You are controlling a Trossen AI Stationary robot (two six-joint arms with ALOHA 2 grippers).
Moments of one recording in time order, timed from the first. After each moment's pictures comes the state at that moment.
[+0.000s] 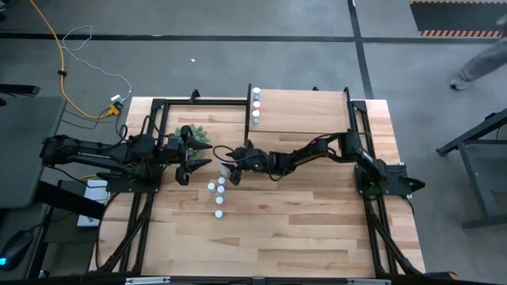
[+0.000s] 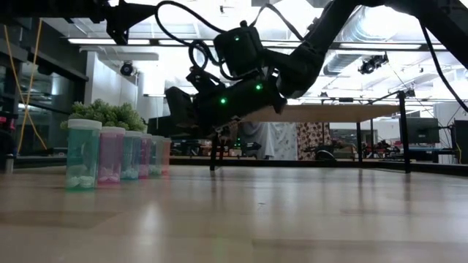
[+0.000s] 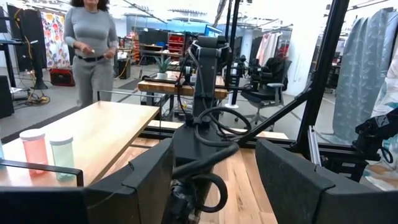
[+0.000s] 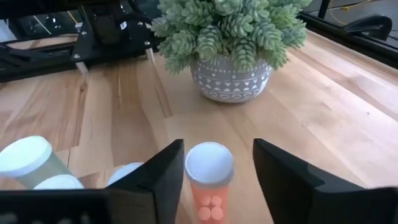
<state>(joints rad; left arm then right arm) 0.08 0.61 0.36 0.31 -0.09 -0.07 -0.03 2.23 1.28 0.62 0.24 0.15</state>
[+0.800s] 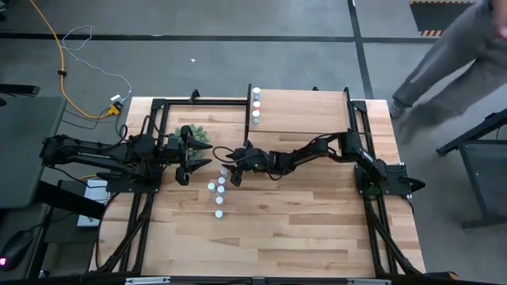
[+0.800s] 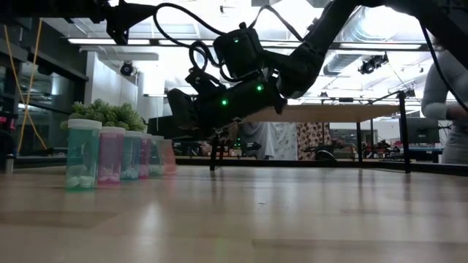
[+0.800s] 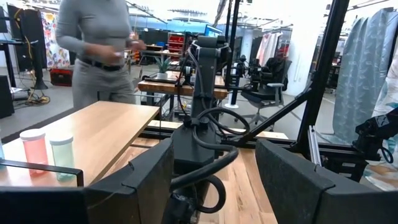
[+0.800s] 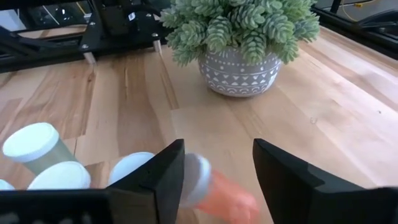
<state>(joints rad) 0.08 0.61 0.36 0.31 -0.09 -0.07 -0.04 2.23 1.28 0.61 0.19 0.13</state>
